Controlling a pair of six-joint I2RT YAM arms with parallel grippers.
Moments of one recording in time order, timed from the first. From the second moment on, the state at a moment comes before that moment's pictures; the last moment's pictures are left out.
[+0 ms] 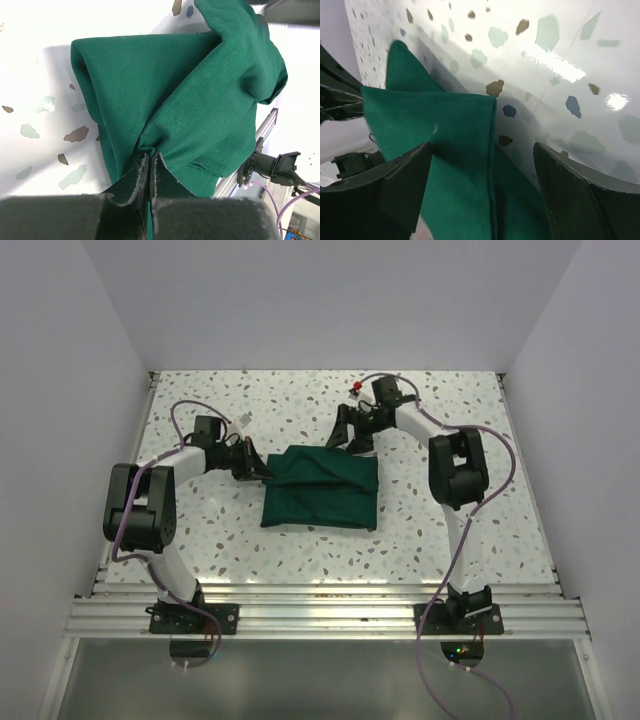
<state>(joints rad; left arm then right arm) -0.07 1.78 1.02 -0.23 0.79 -0.35 0.29 2.29 1.84 -0.57 -0.76 0.32</state>
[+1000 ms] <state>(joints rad) -0.06 1.80 1.02 -0.22 0.82 -0.35 0.35 2.20 1.76 -0.36 -1.09 0.58</state>
